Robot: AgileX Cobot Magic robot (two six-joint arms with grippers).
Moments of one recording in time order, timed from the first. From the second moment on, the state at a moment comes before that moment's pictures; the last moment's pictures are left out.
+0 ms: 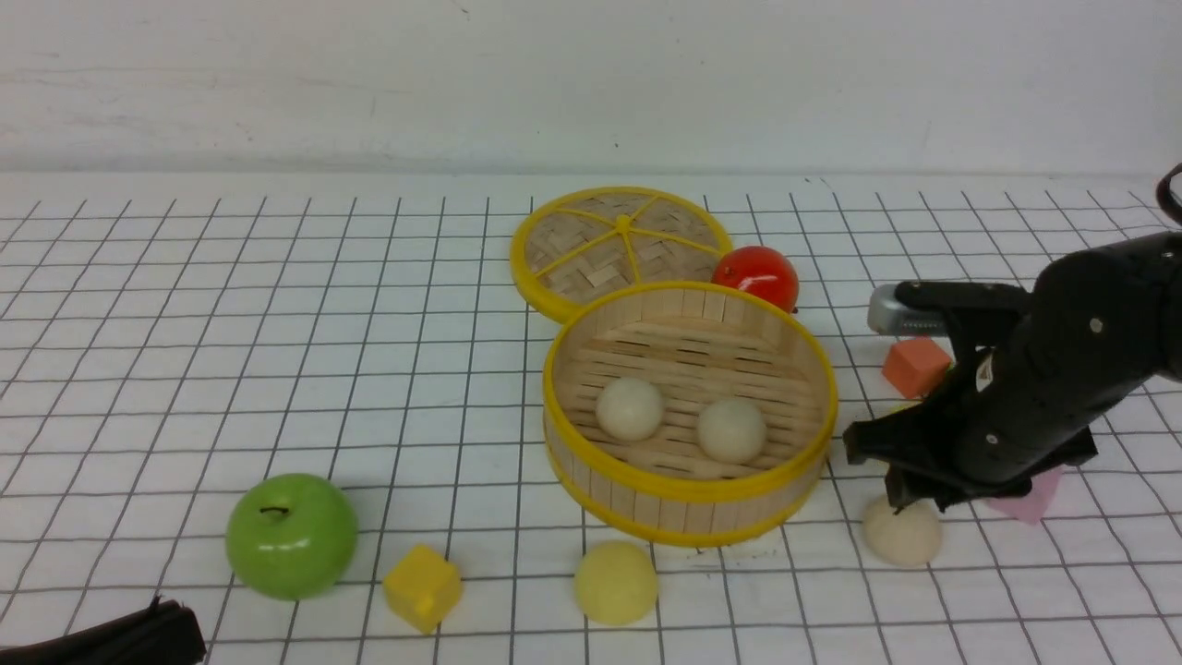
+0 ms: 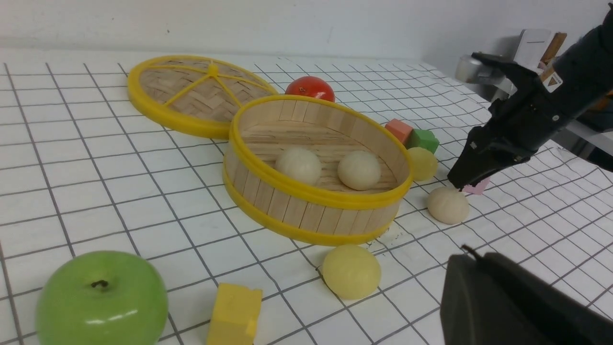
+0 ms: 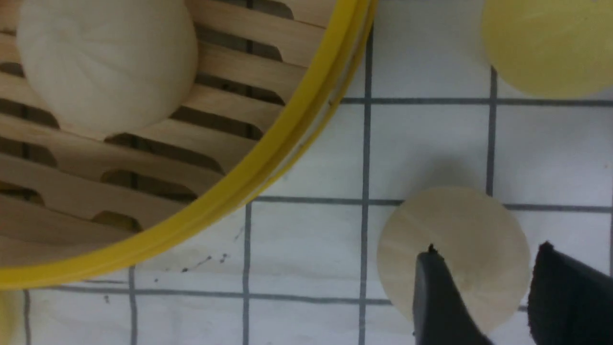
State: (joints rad) right arm 0.28 1.70 -1.07 0.04 0.63 0.24; left arm -0.56 0.24 -0.27 -0.30 0.24 0.03
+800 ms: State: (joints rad) right arm 0.29 1.61 -1.16 0.04 0.77 0.16; left arm -0.56 0.24 -0.27 -0.30 0.24 0.03
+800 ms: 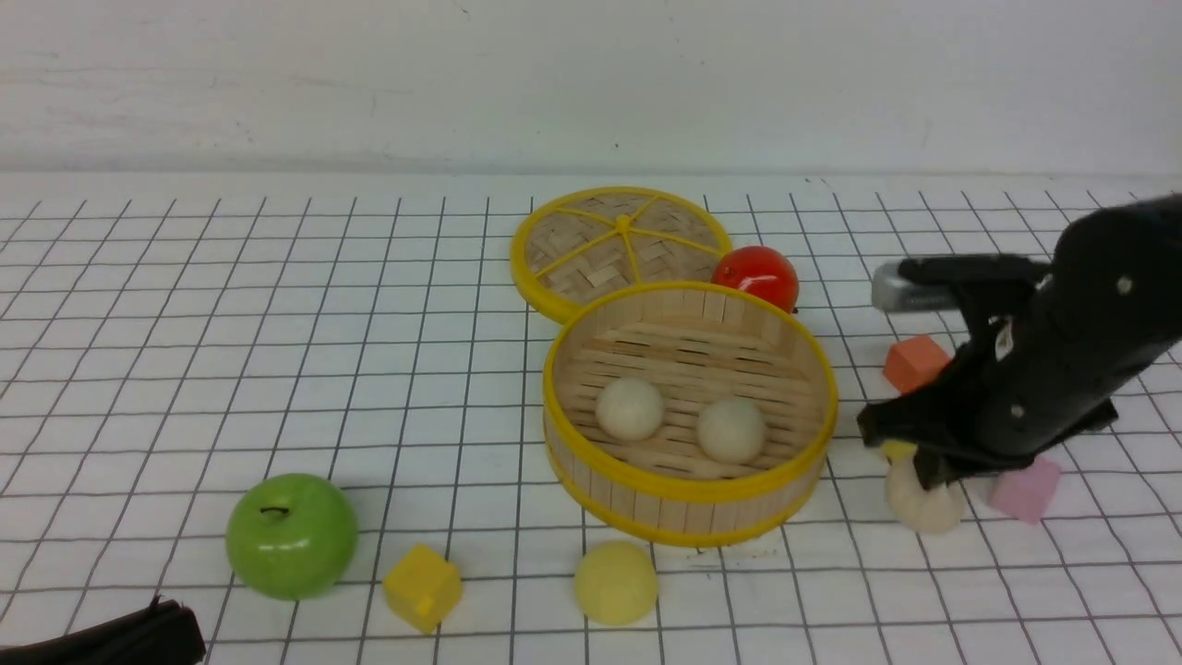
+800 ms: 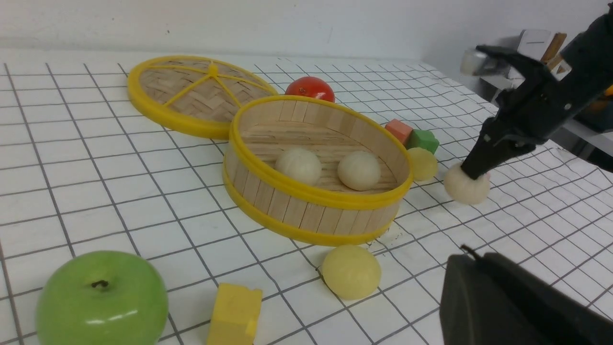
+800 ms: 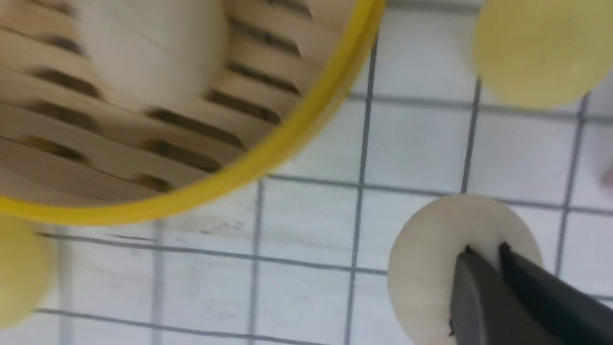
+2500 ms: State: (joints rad) right arm 0.17 1.88 -1.33 0.02 0.65 0.17; left arm -0.56 0.24 -0.27 -0.30 0.24 0.03
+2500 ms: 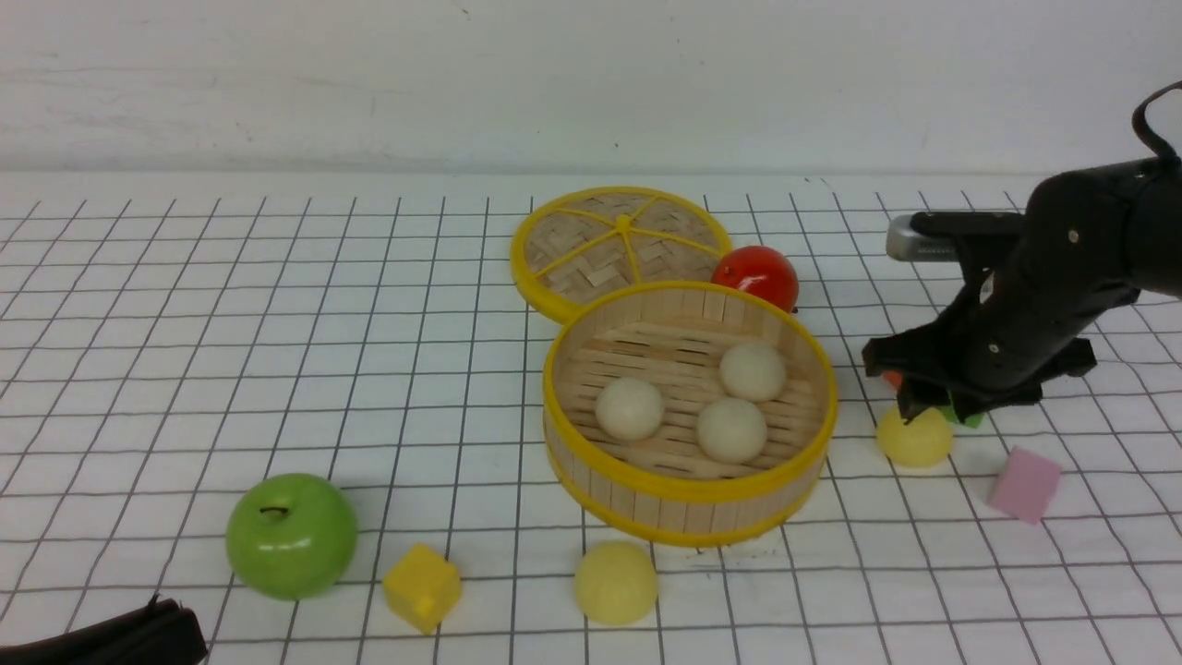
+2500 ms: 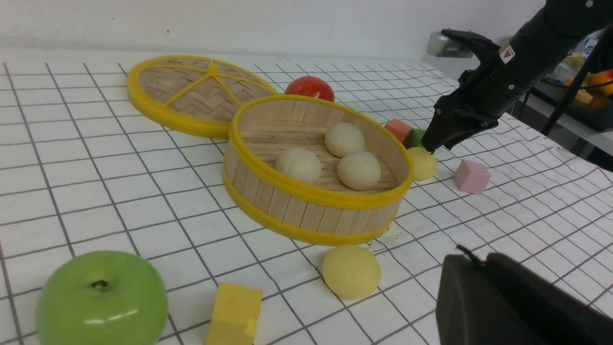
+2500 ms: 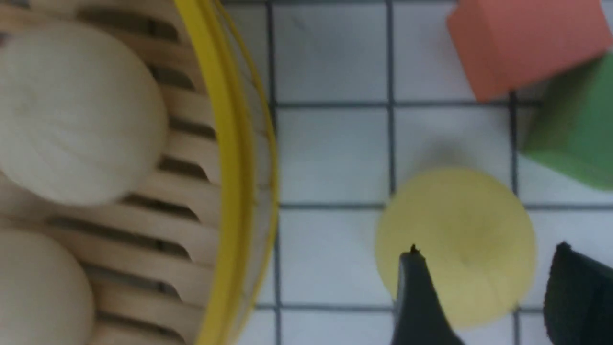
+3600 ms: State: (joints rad) right arm 0.32 1.73 -1.34 0.08 0.52 0.03; left arm -0.56 0.24 -0.27 -0.30 0.24 0.03
